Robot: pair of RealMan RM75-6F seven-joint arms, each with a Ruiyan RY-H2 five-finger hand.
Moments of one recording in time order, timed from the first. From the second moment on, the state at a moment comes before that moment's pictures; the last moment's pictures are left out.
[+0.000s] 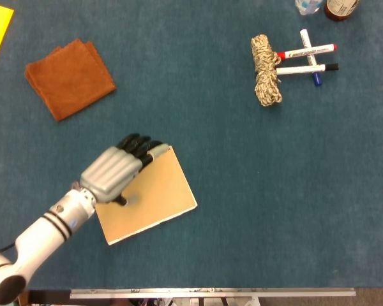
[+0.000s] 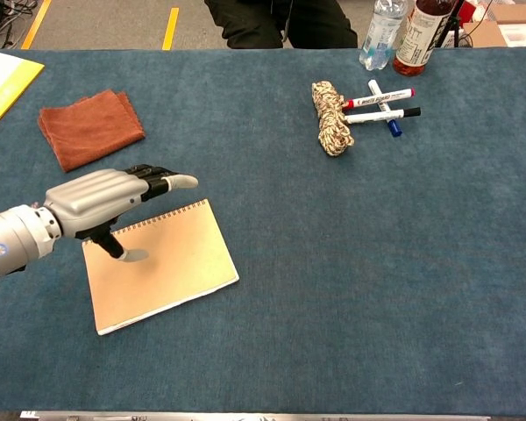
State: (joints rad) left arm -0.59 -1.33 0.07 -1.78 1.42 0.90 0.19; right arm 0.06 -1.01 0.10 -1.63 -1.44 1.46 0.16
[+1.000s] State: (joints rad) left arm -0.44 -1.35 0.24 -1.74 1.65 1.03 0.25; right arm 0.07 -1.02 0.09 -1.61 -1.45 1.44 0.18
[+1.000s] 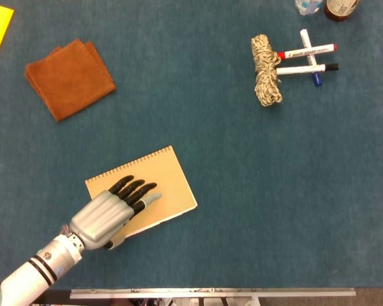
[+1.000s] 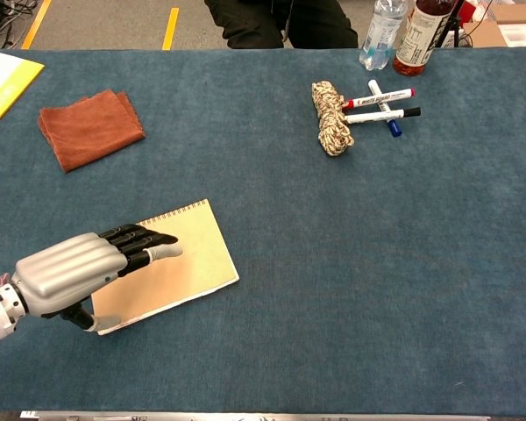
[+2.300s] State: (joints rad) left arm -0.41 -1.40 0.20 -1.61 1.62 1.01 0.24; right arm 0.06 -1.01 0.08 -1.65 -1.45 1.46 0.15
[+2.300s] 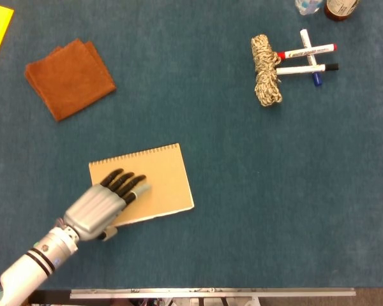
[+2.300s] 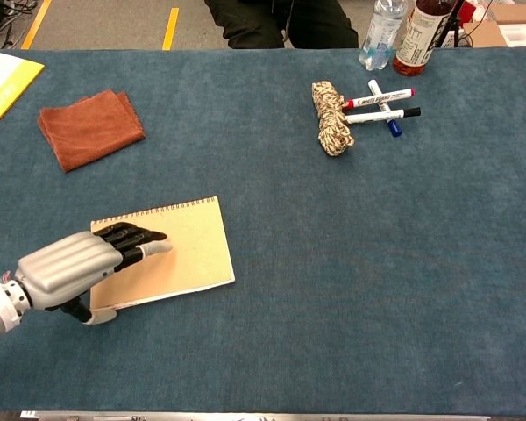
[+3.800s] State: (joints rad) left arm -0.52 -1.36 -0.07 -1.52 1.36 1.02 0.19; right arm 0.03 -1.01 0.08 -1.64 -1.45 1.49 0.17
